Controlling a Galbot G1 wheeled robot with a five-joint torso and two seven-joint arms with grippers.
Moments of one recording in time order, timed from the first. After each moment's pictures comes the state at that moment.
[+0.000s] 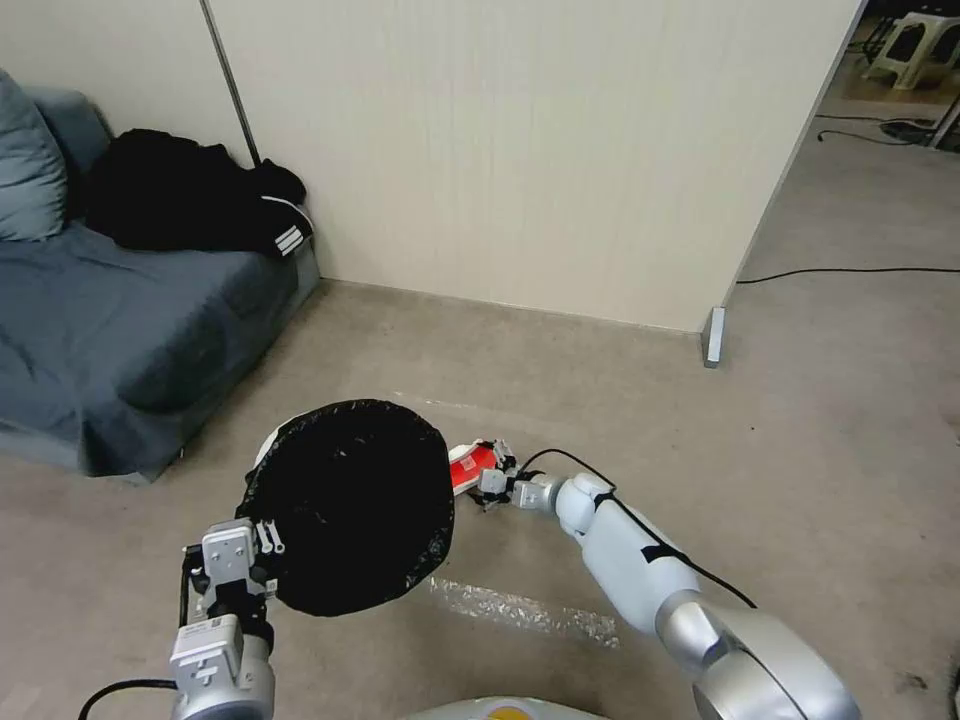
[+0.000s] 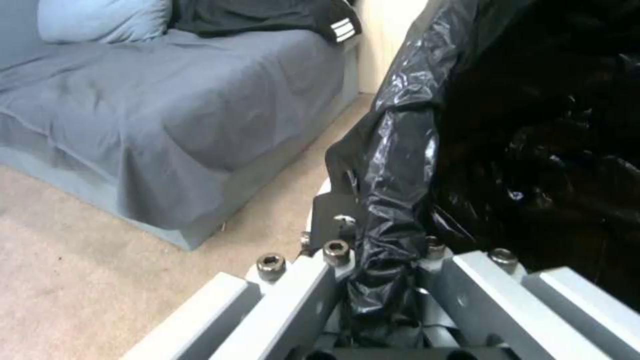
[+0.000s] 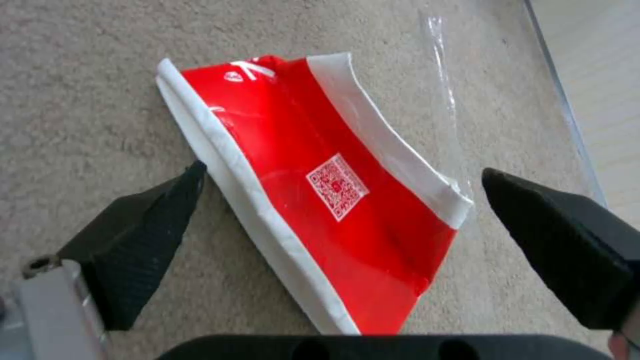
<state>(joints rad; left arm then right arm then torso) 1.95 -1.57 -0.57 -2.39 0.06 0.18 -0.30 -0.59 1.54 0.01 0.55 -0.74 0.43 -0.28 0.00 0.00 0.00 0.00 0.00</state>
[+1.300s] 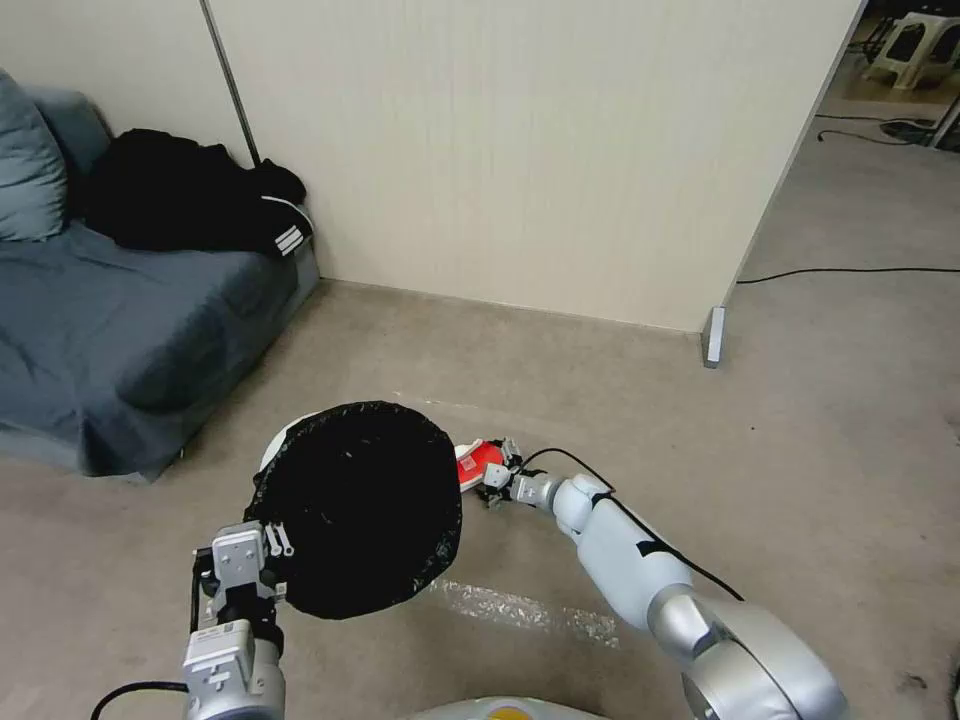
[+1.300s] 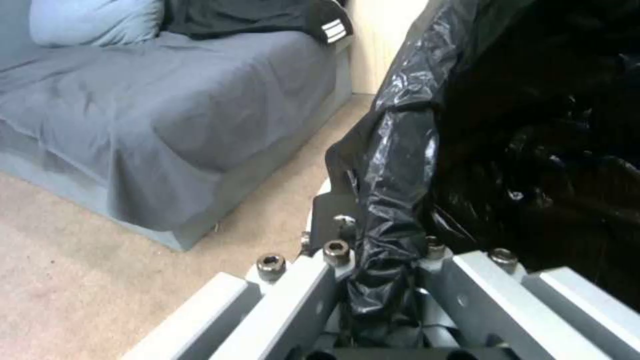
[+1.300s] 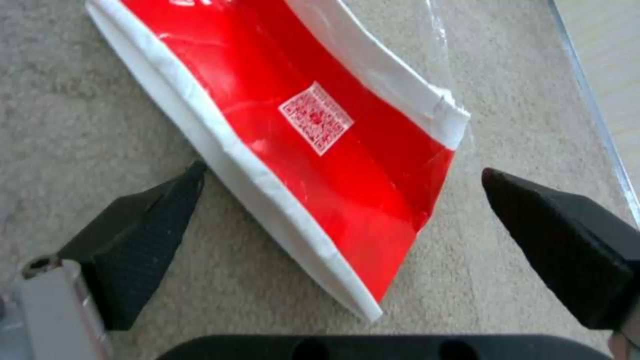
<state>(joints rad) 1.95 -1.58 -0.53 -2.38 0.09 0.17 -0.31 -0.57 1.56 0.04 0.49 -0.71 0.34 -0.23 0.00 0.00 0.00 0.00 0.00</state>
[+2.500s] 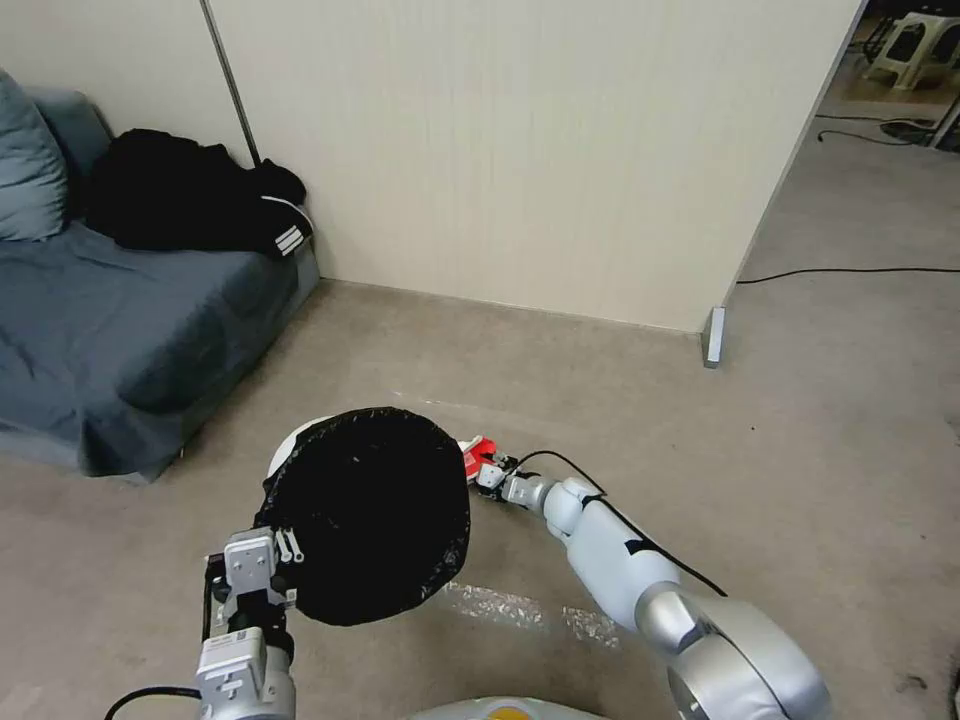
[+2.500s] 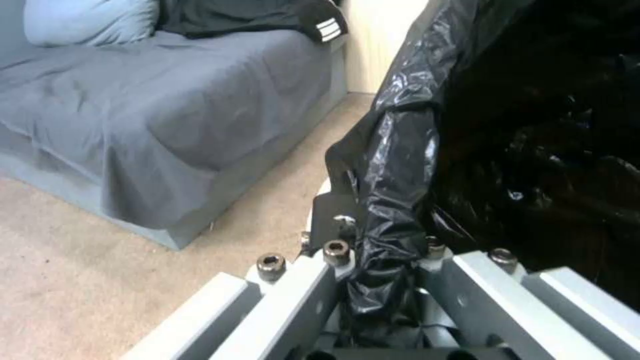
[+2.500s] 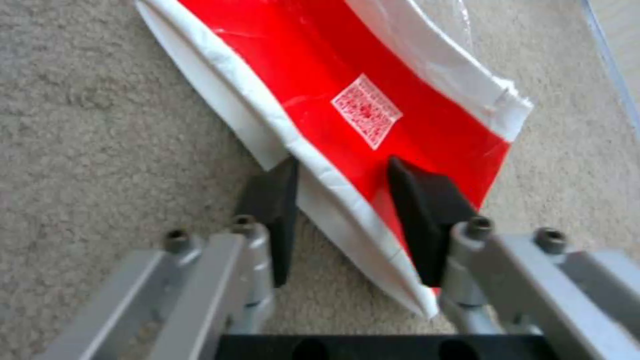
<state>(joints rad) 1.97 -1.58 -0.51 -2.38 0.11 0.15 -0.31 -0.56 1.59 0.05 0.43 -0.70 0.30 -0.22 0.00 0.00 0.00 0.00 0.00</state>
